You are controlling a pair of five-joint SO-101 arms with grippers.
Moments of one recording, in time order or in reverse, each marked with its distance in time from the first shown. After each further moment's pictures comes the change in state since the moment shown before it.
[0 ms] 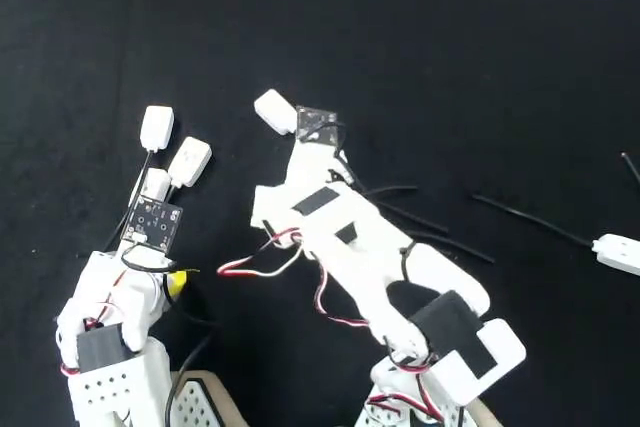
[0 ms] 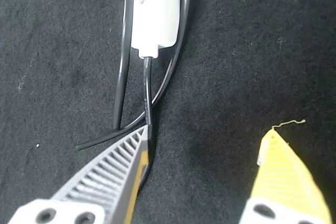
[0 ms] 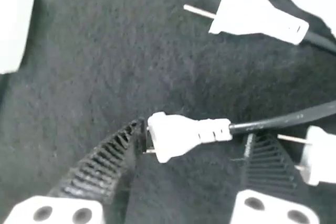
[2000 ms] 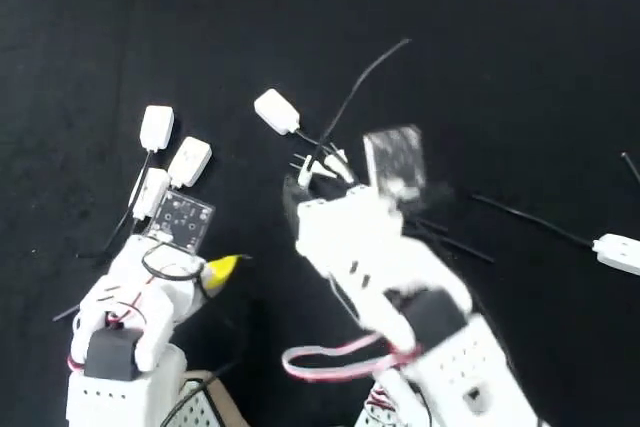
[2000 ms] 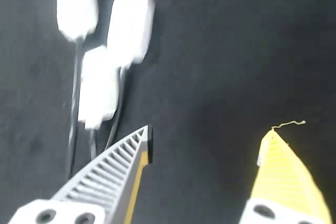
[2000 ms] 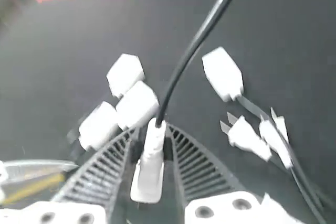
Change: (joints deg) left arm 23.6 -0.3 -10.3 1.8 17.7; right arm 2.0 -76.8 26.3 7.6 22.1
